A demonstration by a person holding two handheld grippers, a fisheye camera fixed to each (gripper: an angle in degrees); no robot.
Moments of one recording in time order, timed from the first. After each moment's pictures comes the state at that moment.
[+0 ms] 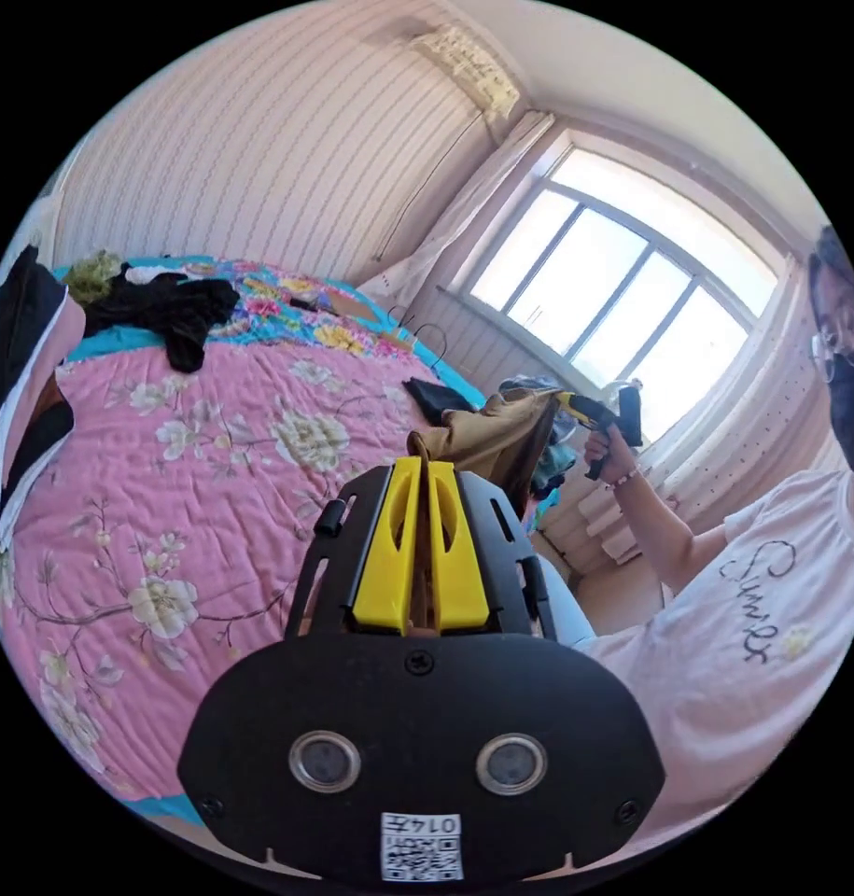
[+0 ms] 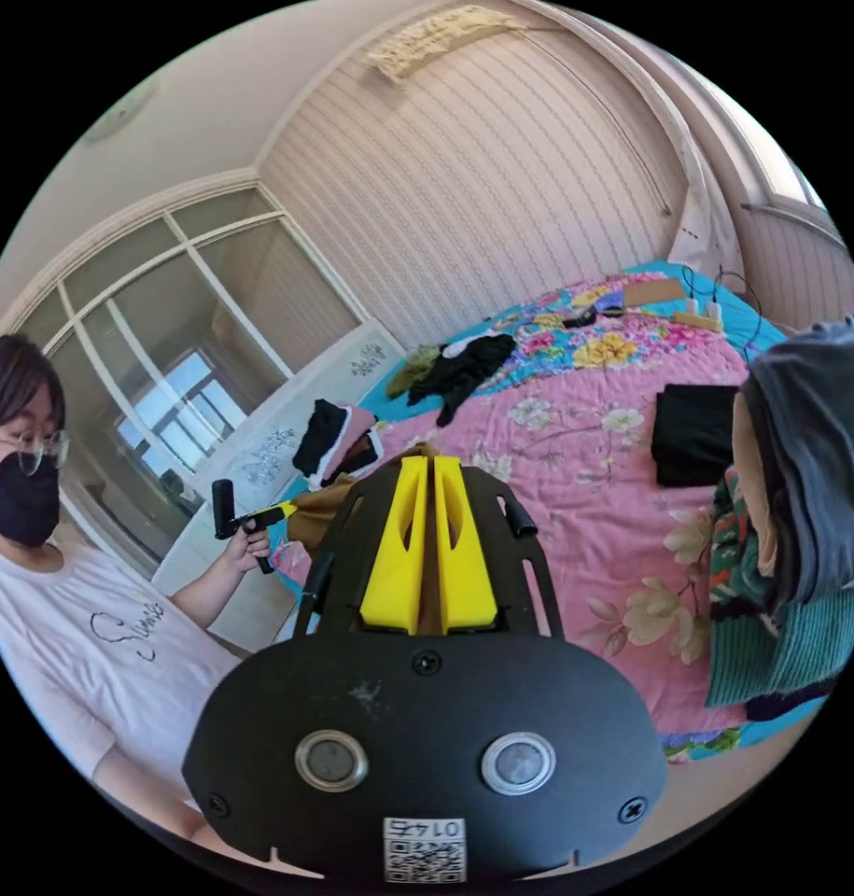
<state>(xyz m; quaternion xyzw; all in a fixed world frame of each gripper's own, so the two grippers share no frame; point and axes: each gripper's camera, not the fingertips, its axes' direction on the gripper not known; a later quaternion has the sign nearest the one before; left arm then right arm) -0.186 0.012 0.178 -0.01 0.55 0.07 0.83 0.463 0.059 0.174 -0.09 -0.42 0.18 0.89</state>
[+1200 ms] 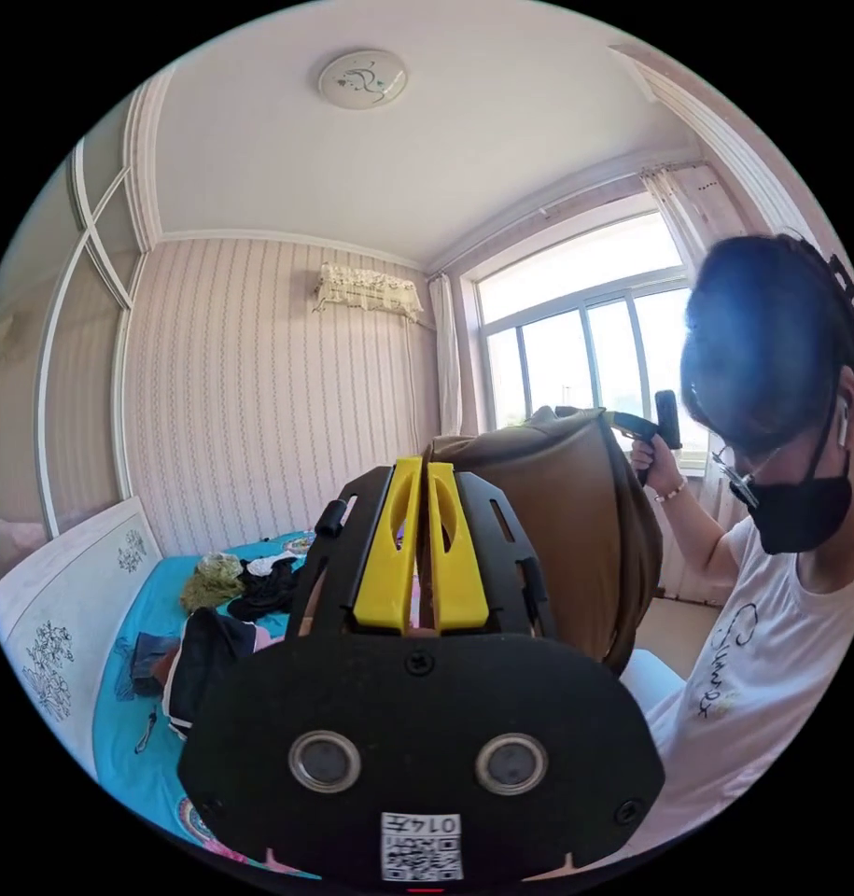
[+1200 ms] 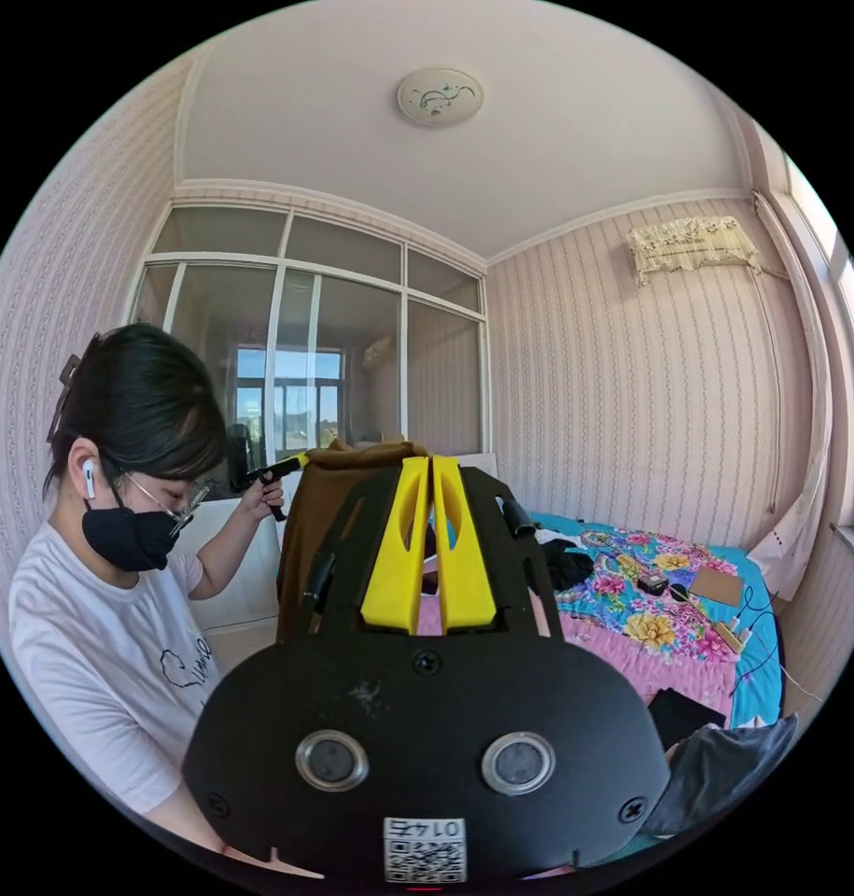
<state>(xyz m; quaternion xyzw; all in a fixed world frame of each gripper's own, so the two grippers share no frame) -0.365 -0.076 -0.084 0.28 0.37 0.13 0.88 0.471 -0.108 -0.027 0.17 -0.46 -0.01 0.87</state>
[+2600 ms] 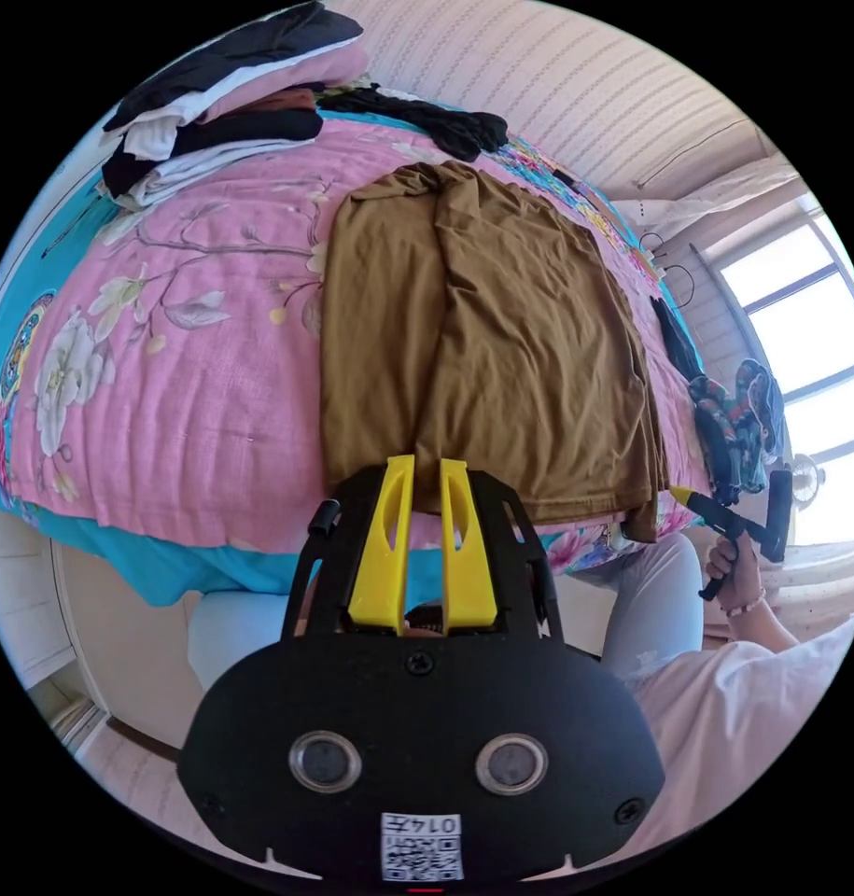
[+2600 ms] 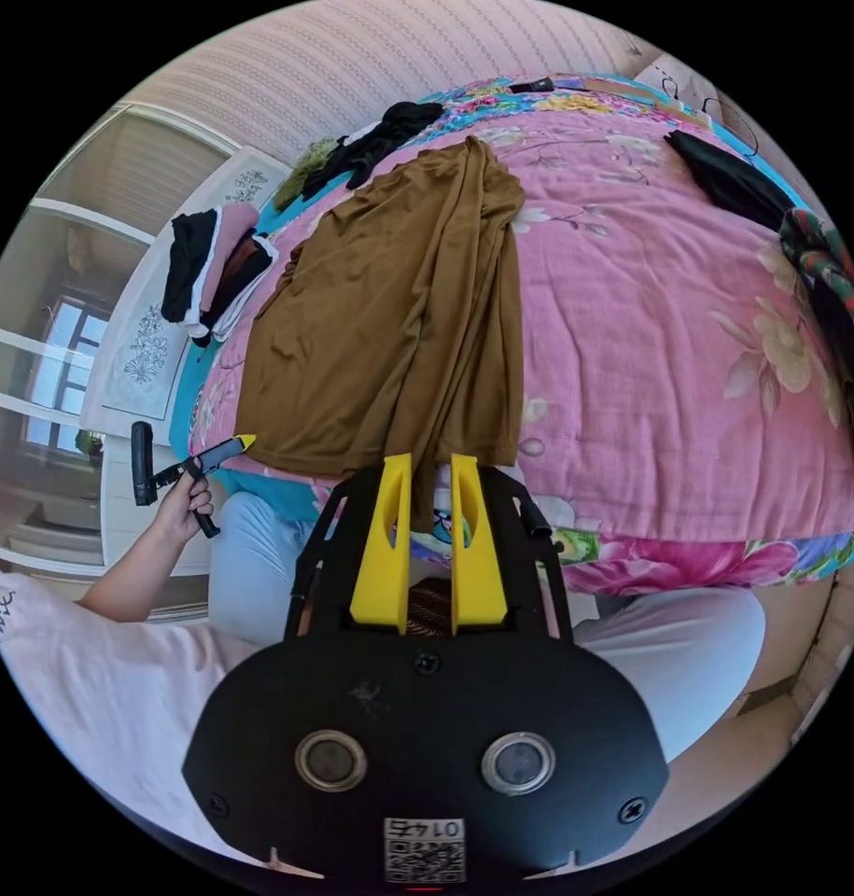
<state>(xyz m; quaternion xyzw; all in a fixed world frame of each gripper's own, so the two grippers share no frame) -0.364 0.114 0.390 -0.30 0.27 -0.04 0.91 0.253 0.163 0.396 -0.42 -0.32 0.15 0.84</state>
